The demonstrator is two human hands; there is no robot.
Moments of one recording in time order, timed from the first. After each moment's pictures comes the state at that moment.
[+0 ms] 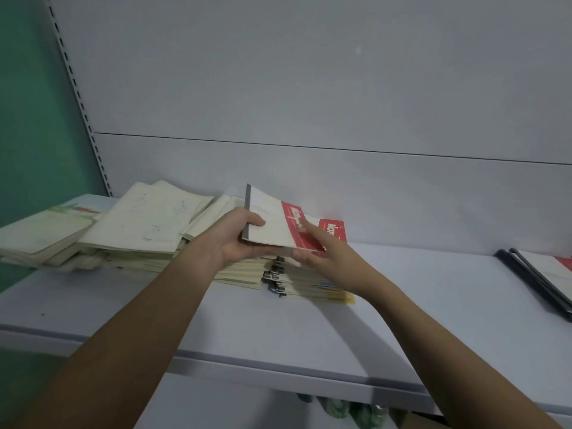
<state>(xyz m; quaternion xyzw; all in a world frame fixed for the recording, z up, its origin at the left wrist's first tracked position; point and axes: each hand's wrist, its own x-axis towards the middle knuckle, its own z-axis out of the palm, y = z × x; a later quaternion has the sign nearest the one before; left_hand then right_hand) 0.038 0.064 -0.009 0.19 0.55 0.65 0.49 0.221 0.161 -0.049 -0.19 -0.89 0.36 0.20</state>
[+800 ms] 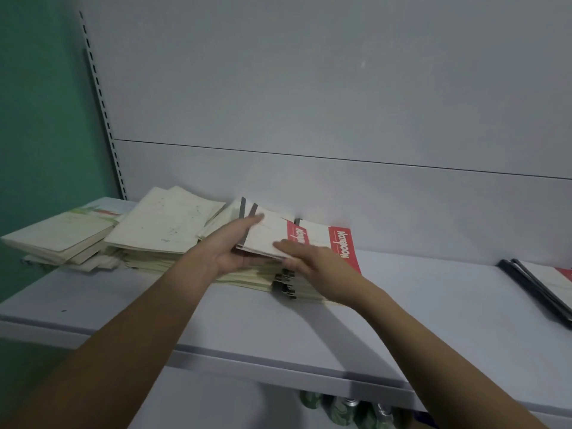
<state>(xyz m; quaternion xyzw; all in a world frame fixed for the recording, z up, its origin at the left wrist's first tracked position) 0.022 0.038 -0.018 0.20 0.58 0.65 0.46 0.199 0.134 -0.047 -0.15 -0.94 0.25 0.18</state>
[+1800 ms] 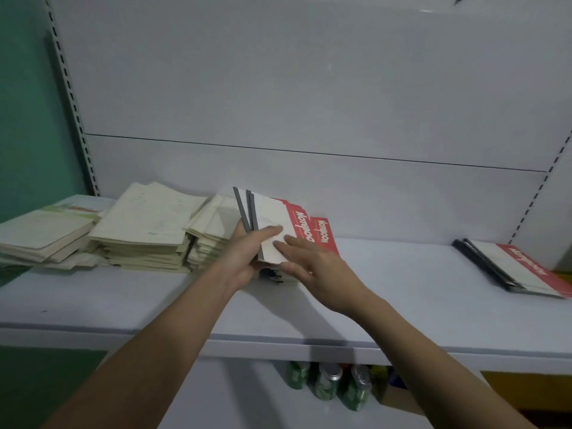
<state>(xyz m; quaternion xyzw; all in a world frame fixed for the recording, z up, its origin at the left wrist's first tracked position) 0.073 0.032 -0.045 0.28 0.51 0.70 0.42 0.237 0.086 -0.055 -0.19 -0.94 0.13 0.23</state>
